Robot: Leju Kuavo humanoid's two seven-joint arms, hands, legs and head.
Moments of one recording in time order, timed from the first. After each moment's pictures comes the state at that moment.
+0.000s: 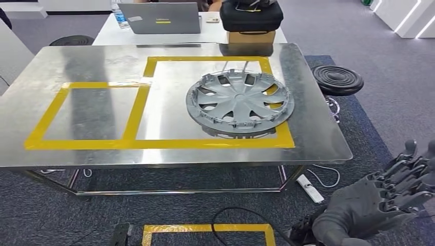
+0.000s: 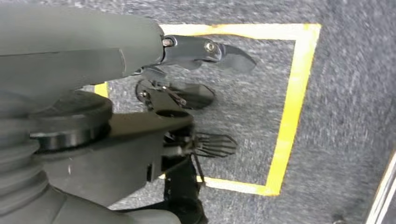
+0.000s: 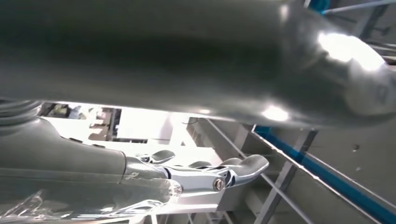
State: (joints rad) left arm -0.11 -0.26 1.11 -0.21 -0.64 -0.01 -0.31; right arm 0.12 0.19 0.50 -1.98 0.59 -0.68 -0.65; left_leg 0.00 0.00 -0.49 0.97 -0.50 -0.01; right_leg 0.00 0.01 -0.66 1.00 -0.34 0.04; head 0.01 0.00
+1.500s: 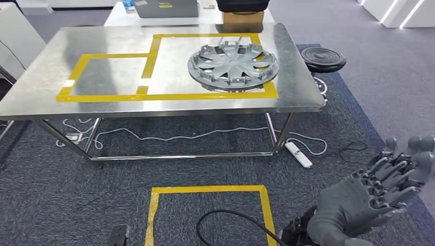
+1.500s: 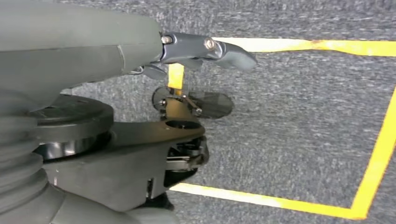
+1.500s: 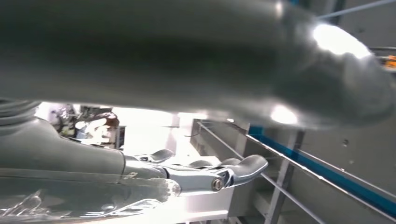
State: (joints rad) left arm -0.12 -0.27 1.11 -0.21 -0.63 0.01 -0.34; right arm 0.09 0.17 0.55 -1.95 0.47 -0.67 -0.66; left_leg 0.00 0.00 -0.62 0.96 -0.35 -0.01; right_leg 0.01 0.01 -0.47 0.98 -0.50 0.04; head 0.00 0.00
